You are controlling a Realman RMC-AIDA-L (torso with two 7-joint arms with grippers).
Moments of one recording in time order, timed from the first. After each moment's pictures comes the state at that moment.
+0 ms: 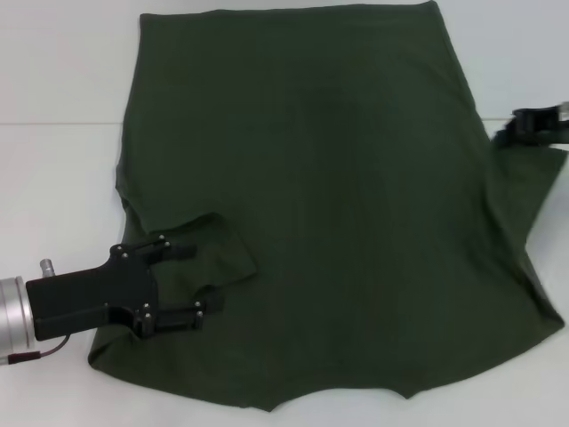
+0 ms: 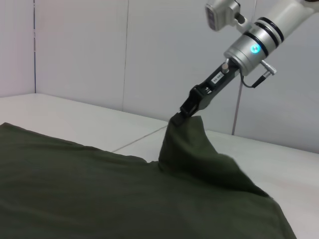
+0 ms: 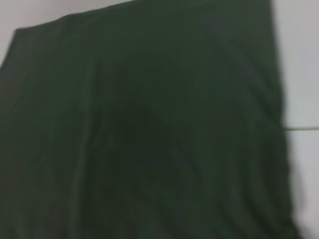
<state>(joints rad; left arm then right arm) -0.44 -2.16 0.48 0.76 2.11 1.65 -1.16 0.89 1.92 -0.73 -0.71 -2.60 -1.15 2.58</state>
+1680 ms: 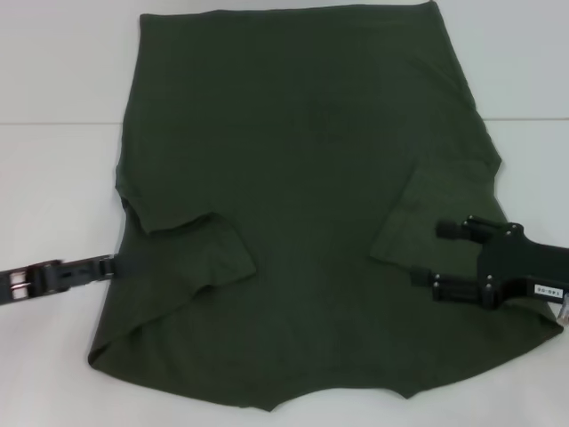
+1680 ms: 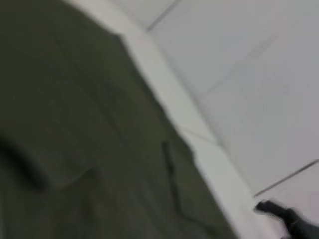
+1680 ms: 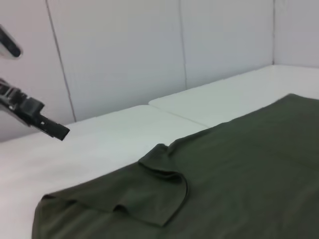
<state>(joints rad) -0.46 -2.05 0.25 0.81 2.27 1.82 -2.02 0.44 2.08 -0.77 -0.70 -1.90 -1.43 1.25</state>
